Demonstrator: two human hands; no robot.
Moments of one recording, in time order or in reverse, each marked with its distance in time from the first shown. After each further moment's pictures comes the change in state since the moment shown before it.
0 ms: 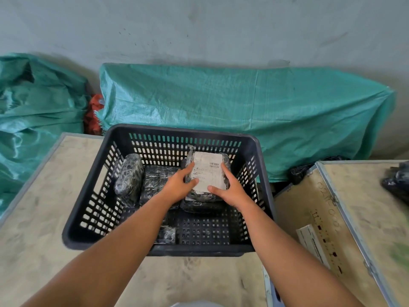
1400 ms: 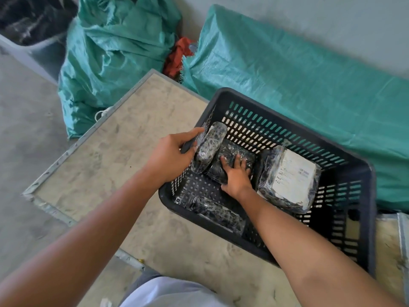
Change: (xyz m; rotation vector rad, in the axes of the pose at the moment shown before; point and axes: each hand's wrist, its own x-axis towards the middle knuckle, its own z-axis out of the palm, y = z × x) left_hand -0.141 -0.069 -0.176 -0.180 0.485 -0.094; right_hand 0.062 -0.040 0.207 -1.107 -0.353 -0.148
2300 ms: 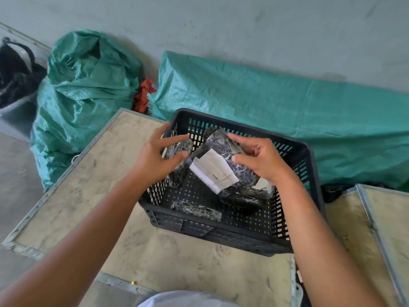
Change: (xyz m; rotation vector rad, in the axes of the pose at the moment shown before) left_hand -0.014 0.048 0.003 0.094 -0.034 0.359; right_hand -0.168 0.049 -0.163 1.025 0.350 -0.399
